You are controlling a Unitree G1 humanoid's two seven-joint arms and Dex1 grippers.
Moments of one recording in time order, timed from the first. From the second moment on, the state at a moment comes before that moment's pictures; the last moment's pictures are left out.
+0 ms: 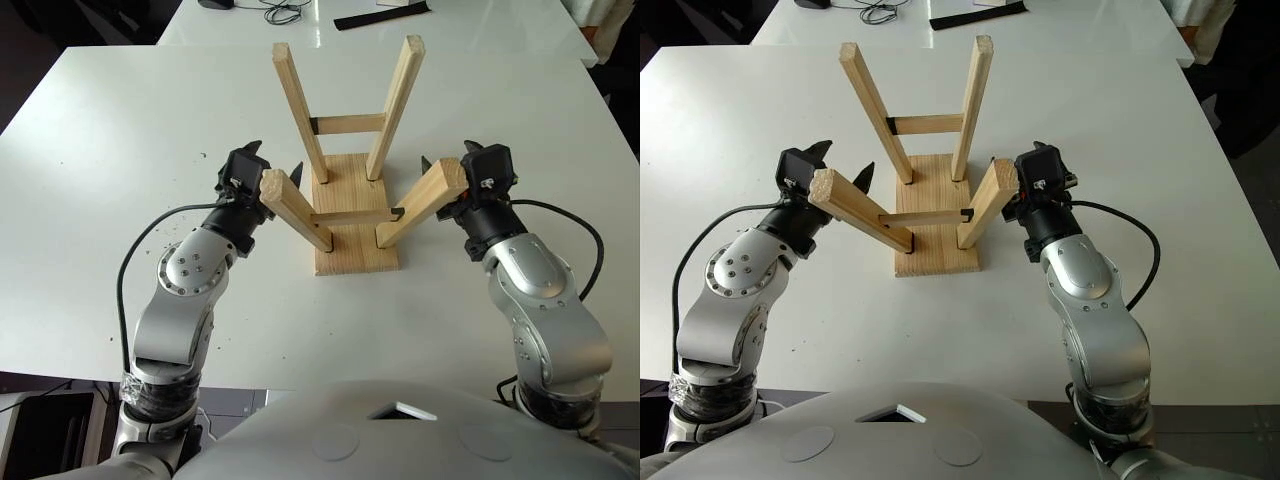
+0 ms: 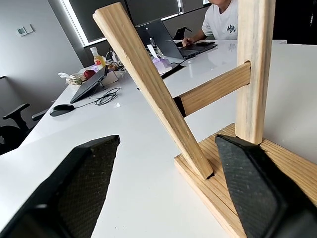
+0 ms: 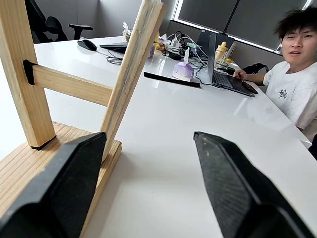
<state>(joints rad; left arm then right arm) 0.03 0.34 -0.10 -0.72 -0.10 0.65 -0.24 0.02 -0.26 0.19 -0.88 0.00 0.95 0.08</state>
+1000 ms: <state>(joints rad) 0.02 0.50 -0.35 0.08 0.11 -0.45 -0.67 0.25 -0.72 0.32 -0.64 -0.01 0.64 0.62</state>
